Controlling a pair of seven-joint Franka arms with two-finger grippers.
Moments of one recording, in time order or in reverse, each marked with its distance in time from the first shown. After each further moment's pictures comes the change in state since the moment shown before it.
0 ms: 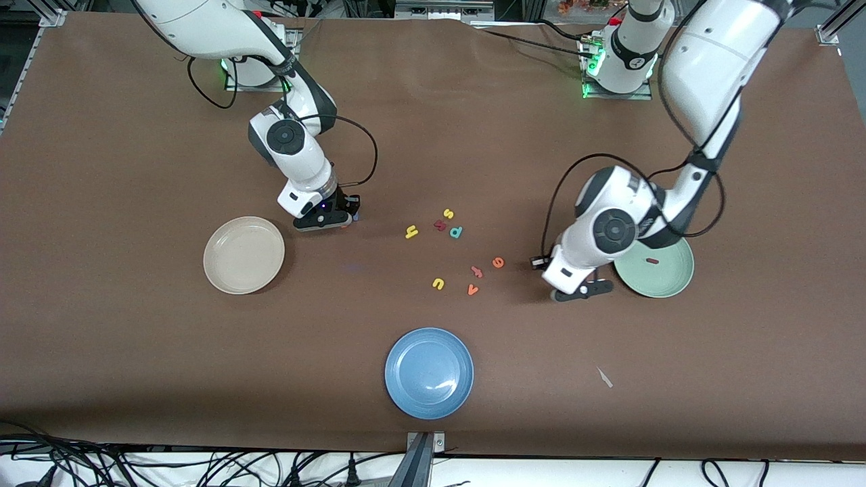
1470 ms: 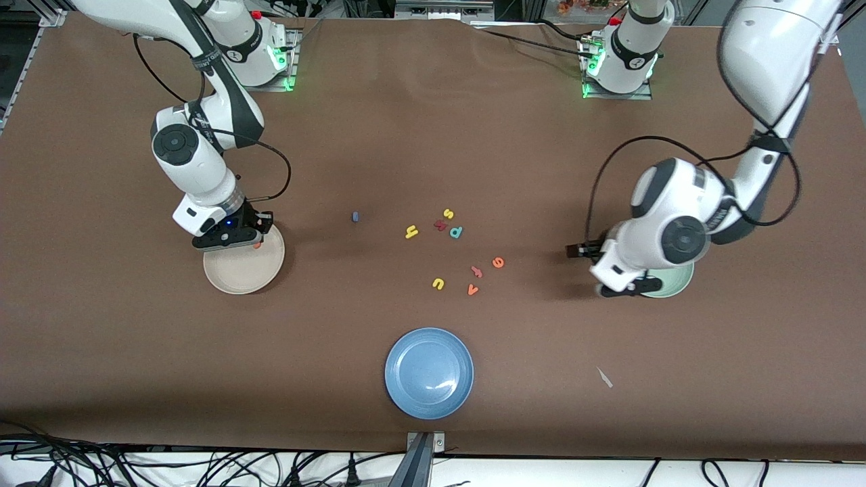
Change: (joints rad) left arm 0.124 -0.026 -0.141 0.014 0.001 -0.116 -0.028; right arm -0.294 -0.184 -0.009 0.002 -0.001 -0.178 -0.373
